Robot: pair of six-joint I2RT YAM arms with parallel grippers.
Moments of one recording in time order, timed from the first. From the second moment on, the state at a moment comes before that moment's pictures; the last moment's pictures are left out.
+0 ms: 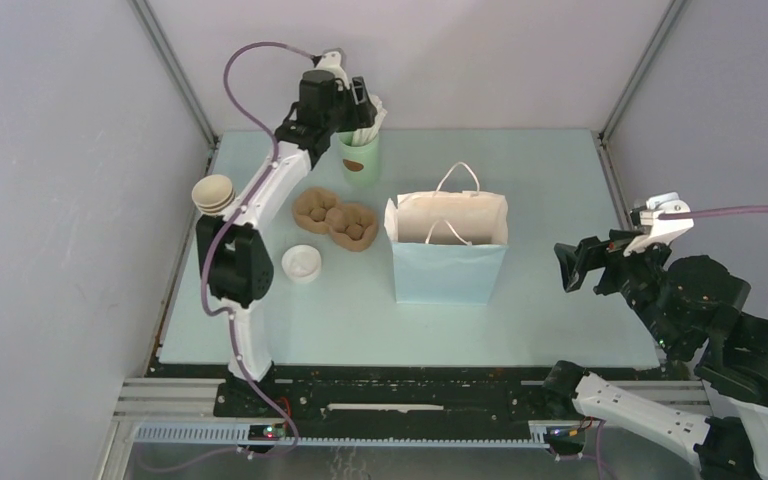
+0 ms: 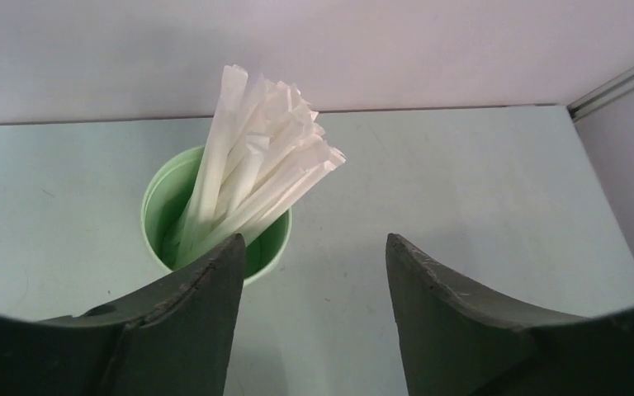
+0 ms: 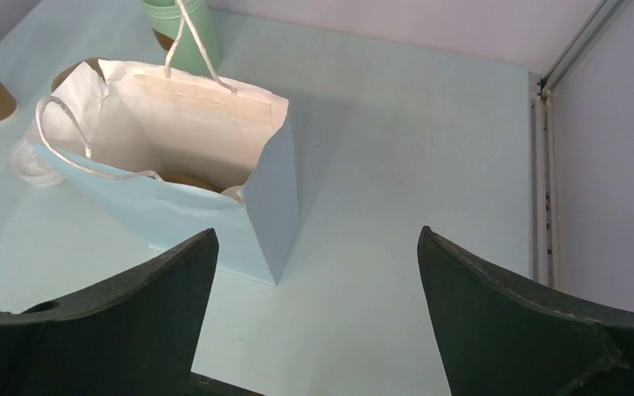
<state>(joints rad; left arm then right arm) -0.33 1.96 1.91 -0.26 0.02 -0.33 0.88 0.63 1.44 -1.07 0.62 0.14</state>
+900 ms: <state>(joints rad) -0.29 2.29 2.22 -0.24 0.00 -0.31 0.88 0.66 1.38 -1.07 0.60 0.13</state>
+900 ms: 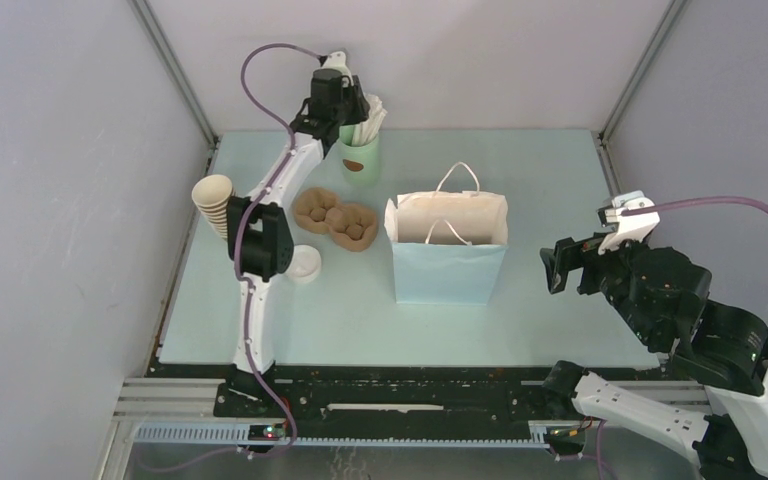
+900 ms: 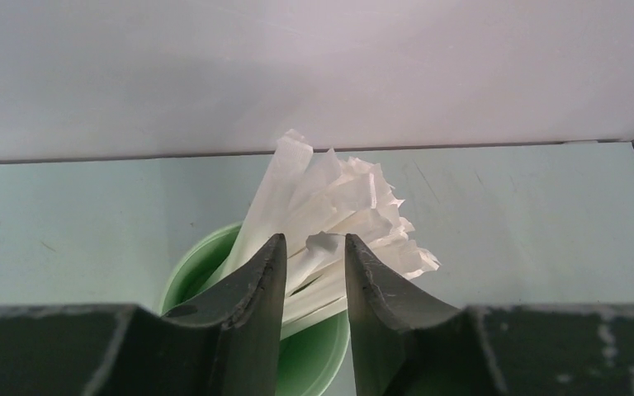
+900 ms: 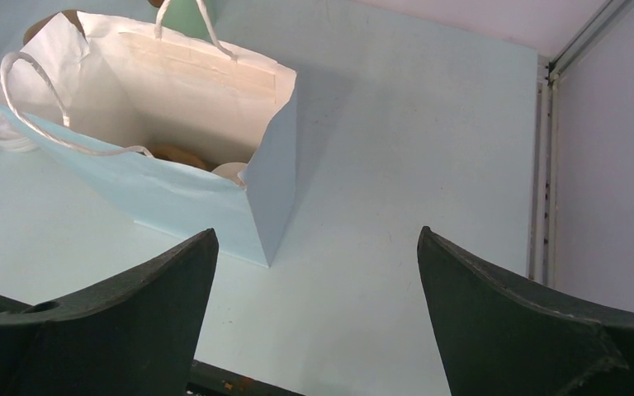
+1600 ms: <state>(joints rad) -0.29 2.30 2.22 -0.22 0.03 -0.30 0.88 0.69 1.37 -1.06 0.58 0.13</state>
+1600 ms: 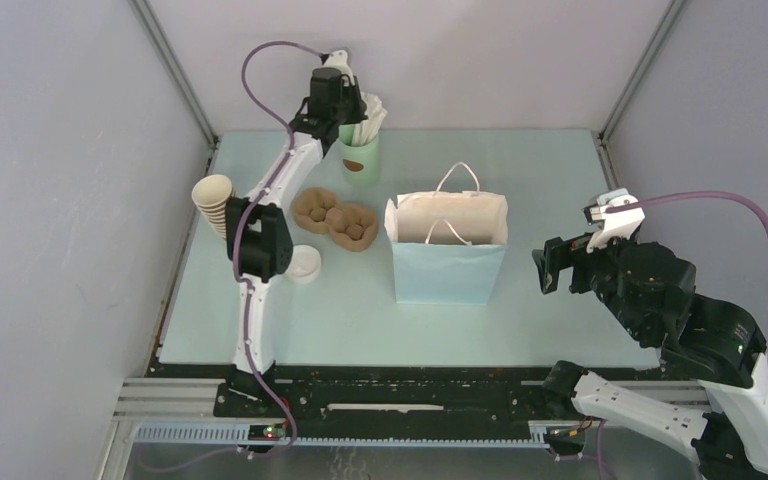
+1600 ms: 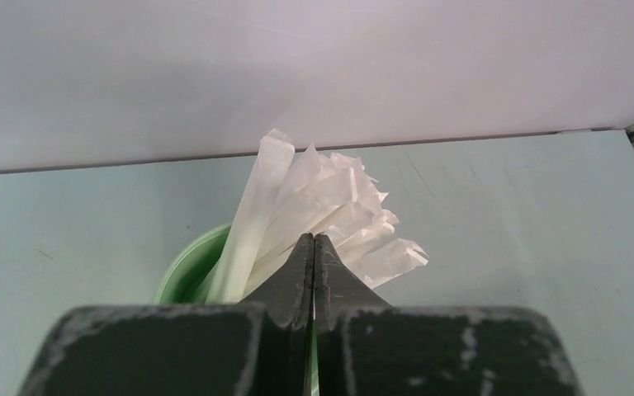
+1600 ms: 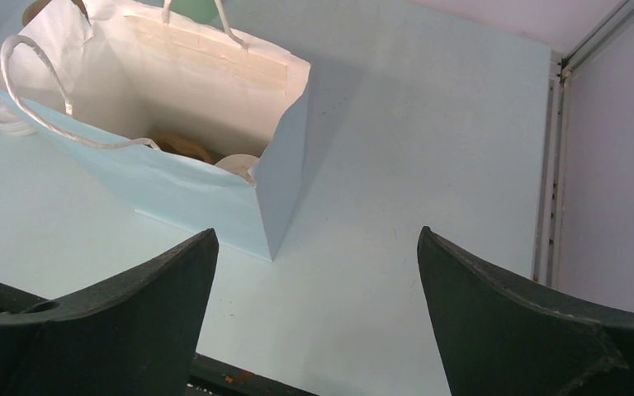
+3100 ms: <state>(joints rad) -0.57 1.22 1.37 -0.01 0.39 -0.70 0.88 0.57 1.36 -1.01 0.50 0.17</state>
